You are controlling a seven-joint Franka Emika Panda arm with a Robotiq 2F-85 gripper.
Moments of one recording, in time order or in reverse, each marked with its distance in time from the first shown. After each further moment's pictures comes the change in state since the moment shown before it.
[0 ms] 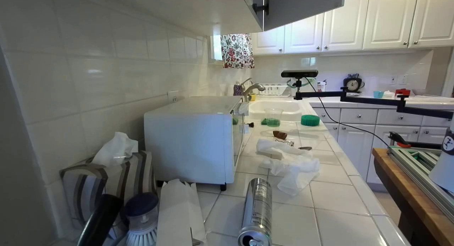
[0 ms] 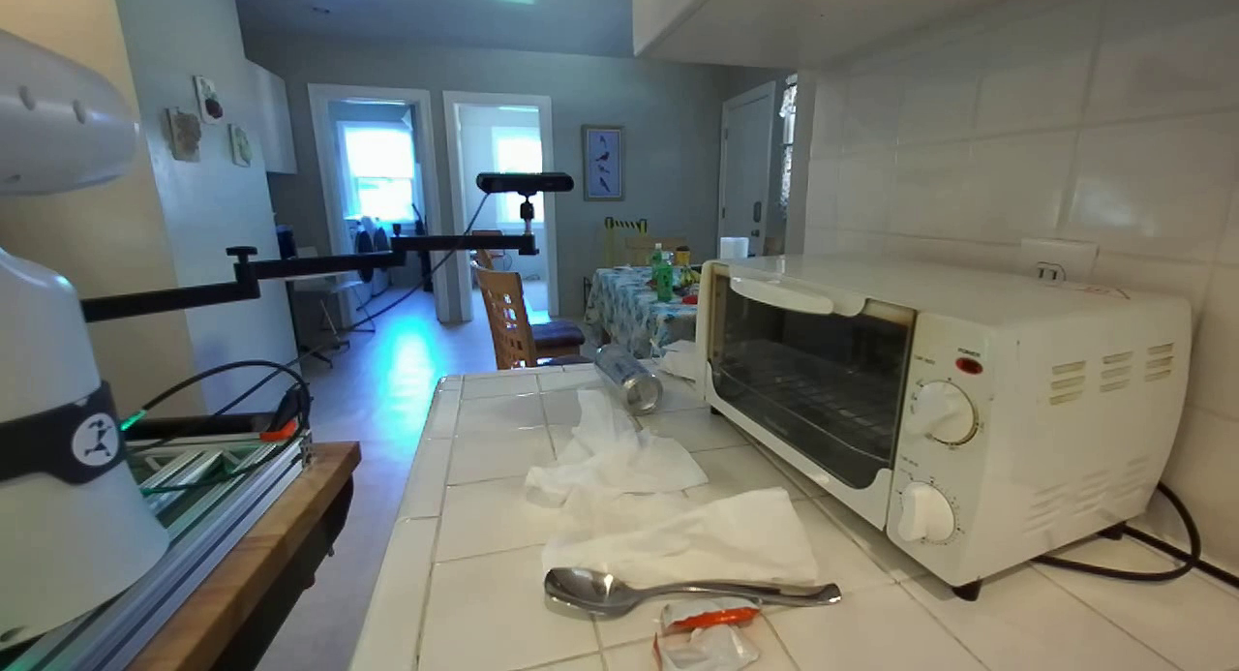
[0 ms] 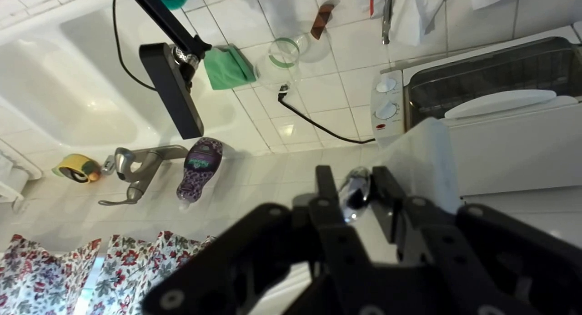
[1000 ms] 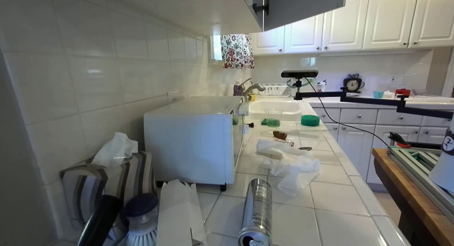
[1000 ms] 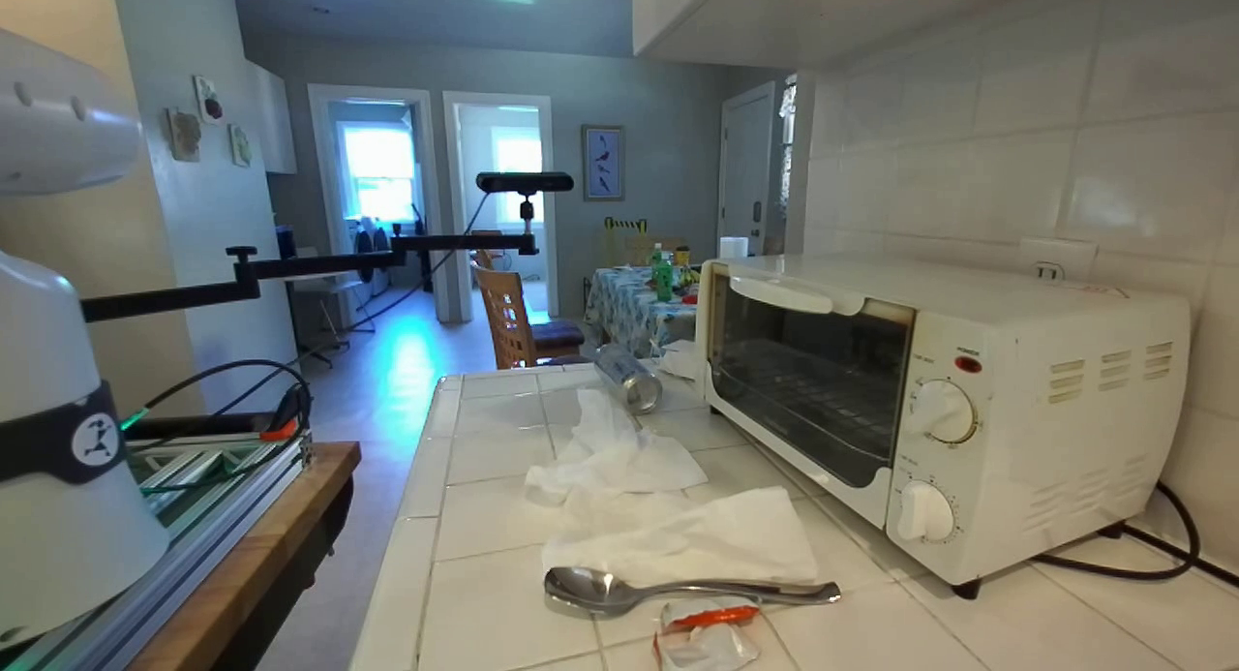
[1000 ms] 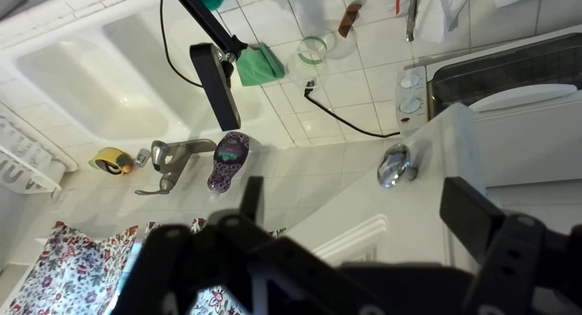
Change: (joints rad) arm -0.037 -0.031 -0.004 0.101 -0.019 -0.113 -0.054
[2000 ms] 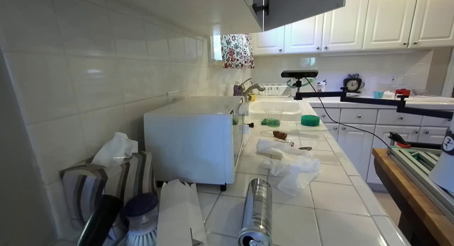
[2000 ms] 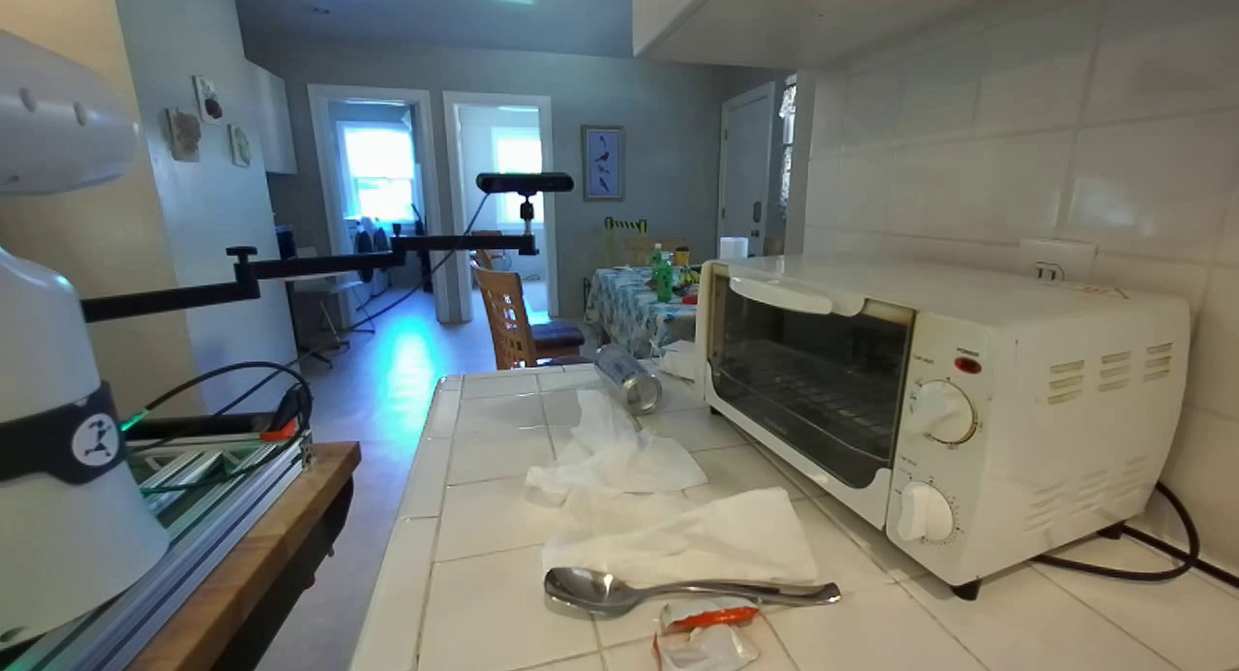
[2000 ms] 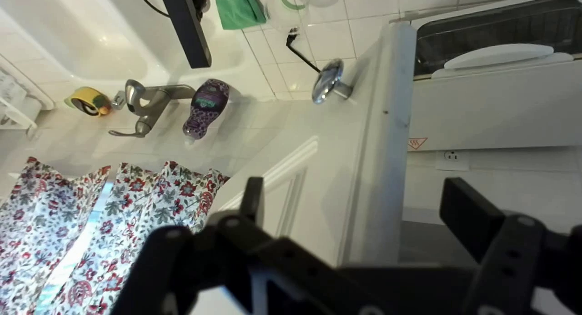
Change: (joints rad) arm 0.045 0.058 0.077 0.019 0.008 0.124 0.027
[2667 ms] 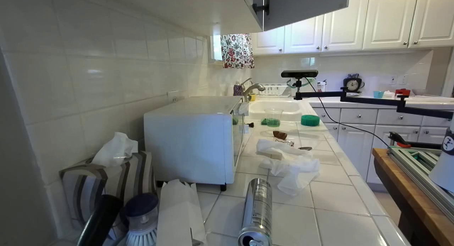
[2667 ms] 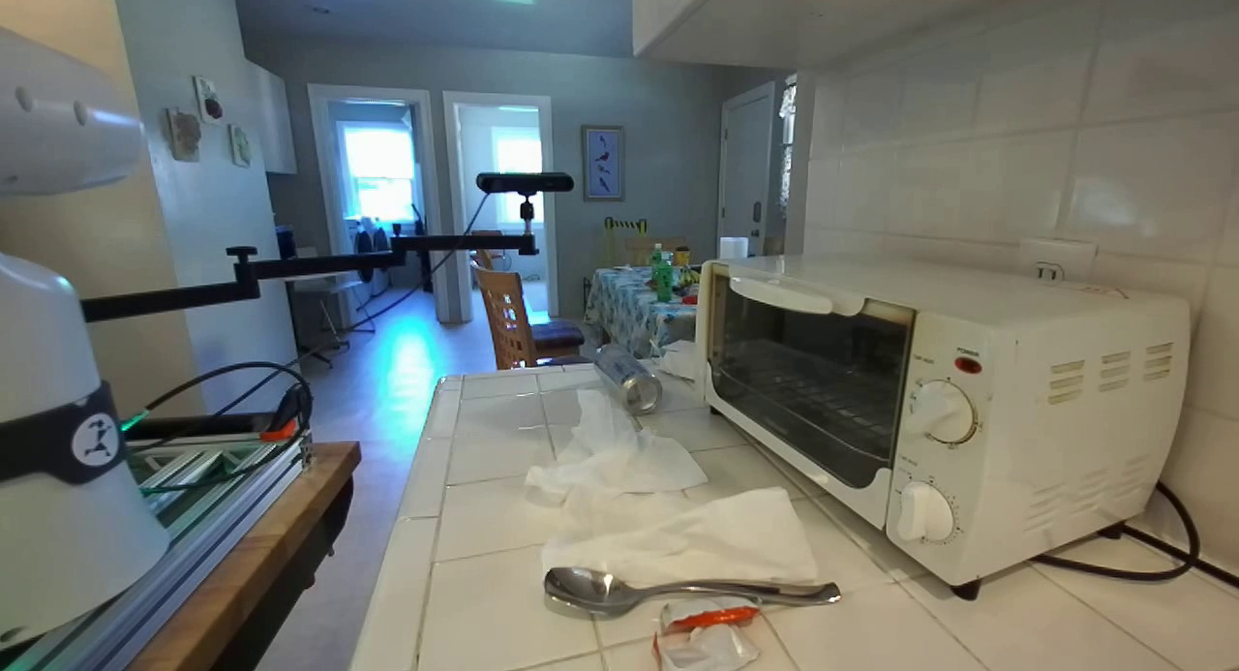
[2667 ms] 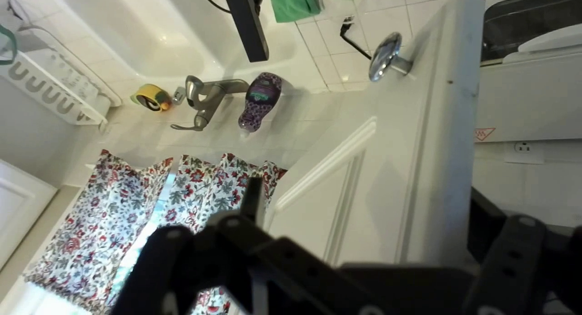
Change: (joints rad) arm -0.070 0.002 0.004 0.000 -0.098 0.037 0.038
